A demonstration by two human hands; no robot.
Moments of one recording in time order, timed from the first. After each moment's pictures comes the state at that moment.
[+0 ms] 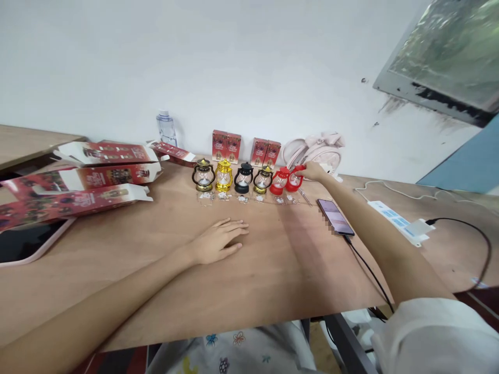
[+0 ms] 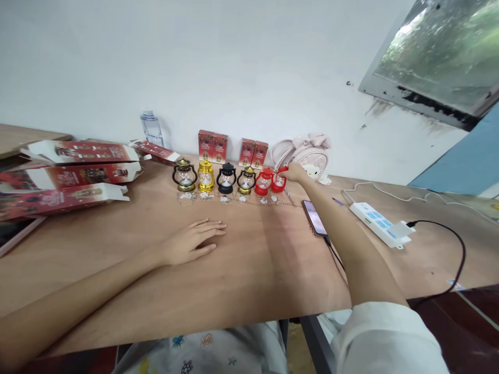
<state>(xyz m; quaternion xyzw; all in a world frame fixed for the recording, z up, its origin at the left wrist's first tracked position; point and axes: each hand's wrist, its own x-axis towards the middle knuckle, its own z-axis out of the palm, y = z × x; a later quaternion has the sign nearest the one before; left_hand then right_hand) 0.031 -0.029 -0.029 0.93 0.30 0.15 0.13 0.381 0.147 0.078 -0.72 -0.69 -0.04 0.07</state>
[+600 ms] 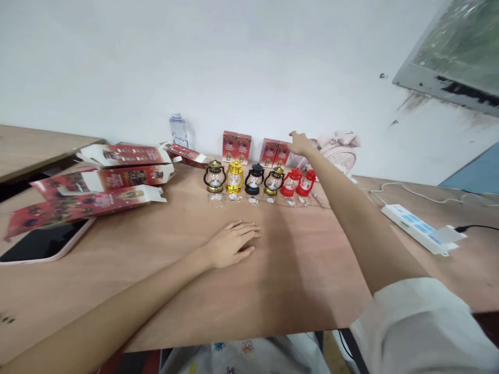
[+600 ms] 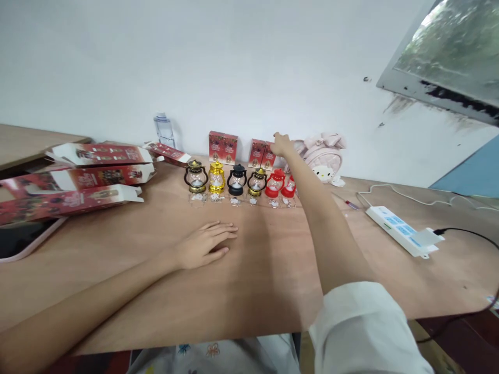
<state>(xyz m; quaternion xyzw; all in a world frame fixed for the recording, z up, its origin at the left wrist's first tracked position) 0.034 -0.034 -0.029 0.93 0.30 0.15 0.11 0.297 0.216 0.117 -0.65 -0.73 -0.11 0.14</state>
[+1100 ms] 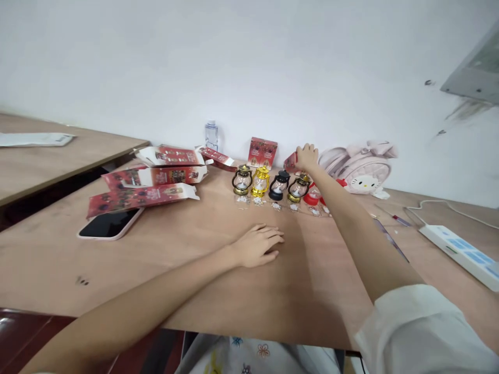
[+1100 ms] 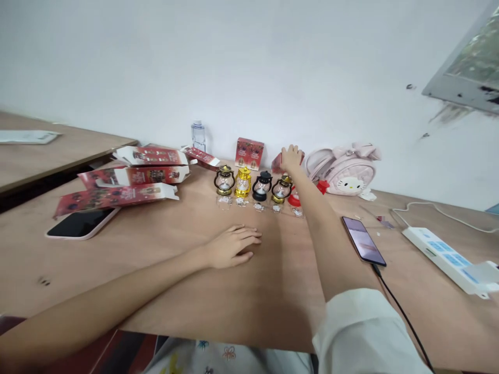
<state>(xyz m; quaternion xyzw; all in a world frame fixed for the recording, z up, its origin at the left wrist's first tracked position) 0.040 -0.037 -0.031 0.93 0.30 0.18 0.12 0.236 0.208 0.084 -0.59 -0.78 -0.15 0.13</state>
